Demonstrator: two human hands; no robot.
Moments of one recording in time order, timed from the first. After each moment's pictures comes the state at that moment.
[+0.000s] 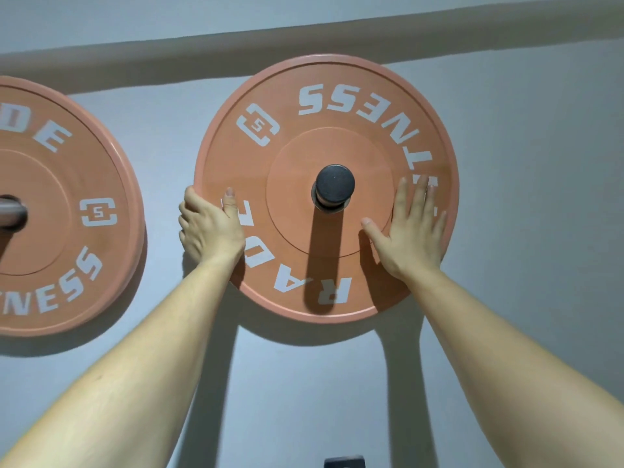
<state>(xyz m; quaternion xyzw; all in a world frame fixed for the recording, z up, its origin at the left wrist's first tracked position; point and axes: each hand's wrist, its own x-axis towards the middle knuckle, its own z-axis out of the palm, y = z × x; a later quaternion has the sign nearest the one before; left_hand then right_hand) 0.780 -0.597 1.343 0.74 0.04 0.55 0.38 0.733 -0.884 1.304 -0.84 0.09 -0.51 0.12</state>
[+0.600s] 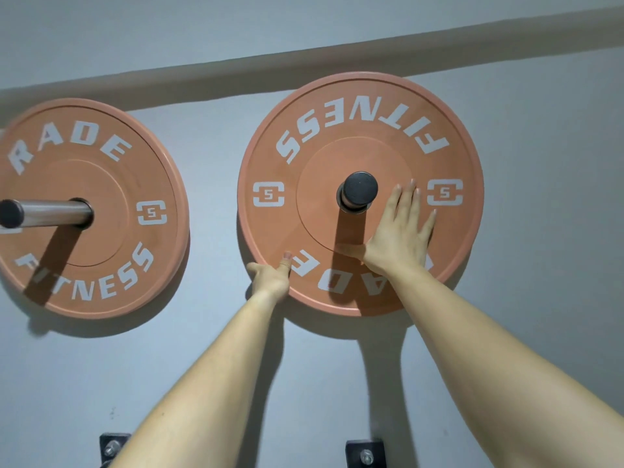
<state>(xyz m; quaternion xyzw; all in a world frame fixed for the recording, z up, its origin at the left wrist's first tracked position) 0.778 -0.605 1.264 0.79 0.04 0.20 0.58 0.720 -0.818 1.309 -0.85 0.10 -0.51 0.12</state>
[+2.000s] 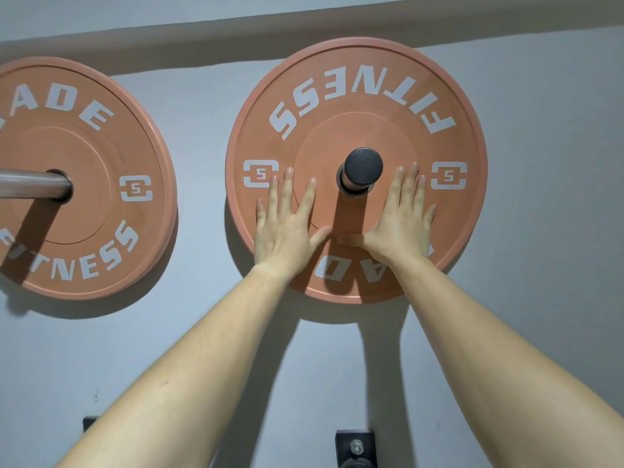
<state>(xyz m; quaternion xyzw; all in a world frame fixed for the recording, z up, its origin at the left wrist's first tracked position) 0.752 -0.637 1.299 0.84 -0.15 0.52 0.07 0.720 -0.825 1.308 -0.86 0.06 -0.48 0.16</state>
